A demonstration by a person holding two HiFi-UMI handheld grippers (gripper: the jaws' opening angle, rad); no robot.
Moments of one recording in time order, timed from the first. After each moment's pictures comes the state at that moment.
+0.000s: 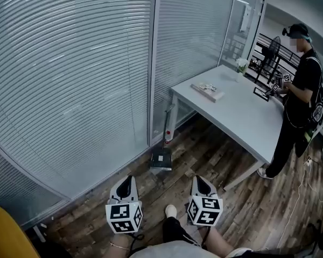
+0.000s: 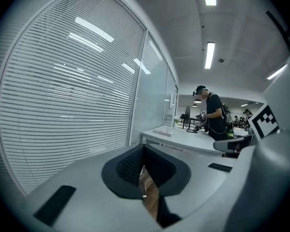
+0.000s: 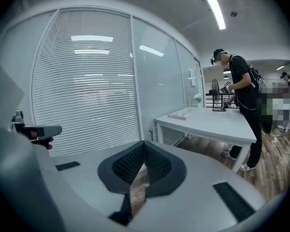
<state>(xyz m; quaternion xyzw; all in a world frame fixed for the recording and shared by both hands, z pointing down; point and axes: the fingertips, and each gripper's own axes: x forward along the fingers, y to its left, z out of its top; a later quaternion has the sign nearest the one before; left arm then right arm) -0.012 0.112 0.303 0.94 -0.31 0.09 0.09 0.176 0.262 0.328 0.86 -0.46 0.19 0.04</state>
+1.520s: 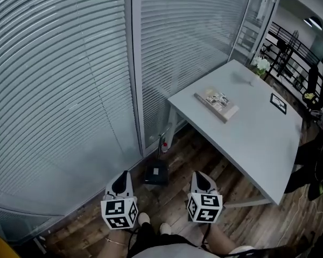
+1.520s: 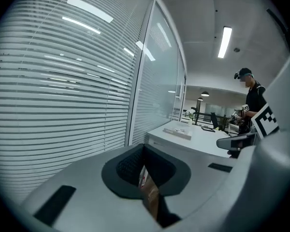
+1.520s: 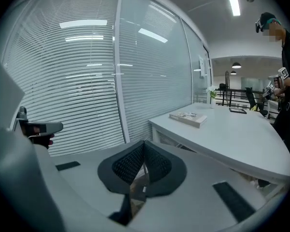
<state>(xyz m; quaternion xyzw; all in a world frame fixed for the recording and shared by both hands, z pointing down) 0.211 -0.094 0.348 0.93 -0.32 0.15 0.12 0.403 0.063 0.369 0.85 -0.47 0.23 0.08</state>
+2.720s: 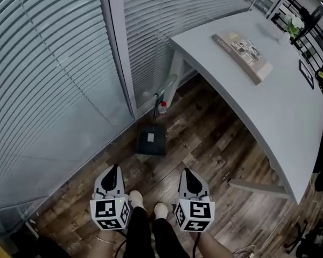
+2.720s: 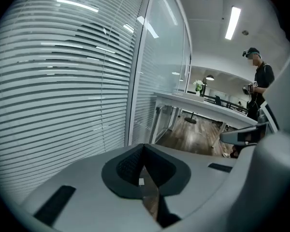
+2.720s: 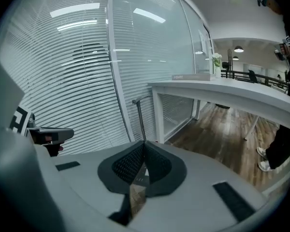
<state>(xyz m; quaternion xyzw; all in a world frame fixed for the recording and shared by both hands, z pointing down) 0.228 -0.110 0.568 0.91 -0.32 0.23 0.15 0.390 0.041 0.567 0.83 -0.47 0.30 0.10</state>
